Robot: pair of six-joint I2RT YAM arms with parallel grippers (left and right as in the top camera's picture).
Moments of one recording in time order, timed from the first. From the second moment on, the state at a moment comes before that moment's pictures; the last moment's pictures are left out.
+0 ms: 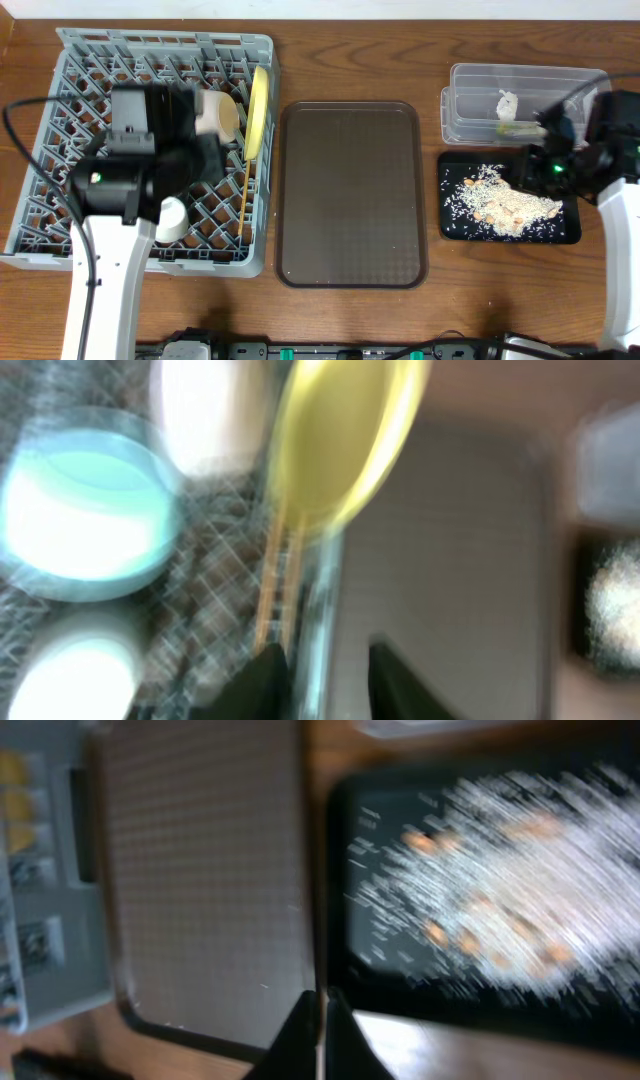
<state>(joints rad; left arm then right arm) -0.03 1.24 1.37 -1.19 0.14 -0.21 -0.20 1.40 1.30 -1.16 -0.45 -0.01</state>
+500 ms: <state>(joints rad) -0.03 1.23 1.37 -1.38 -0.05 -0.21 0.26 1.58 1.30 -0.88 -0.28 0.03</state>
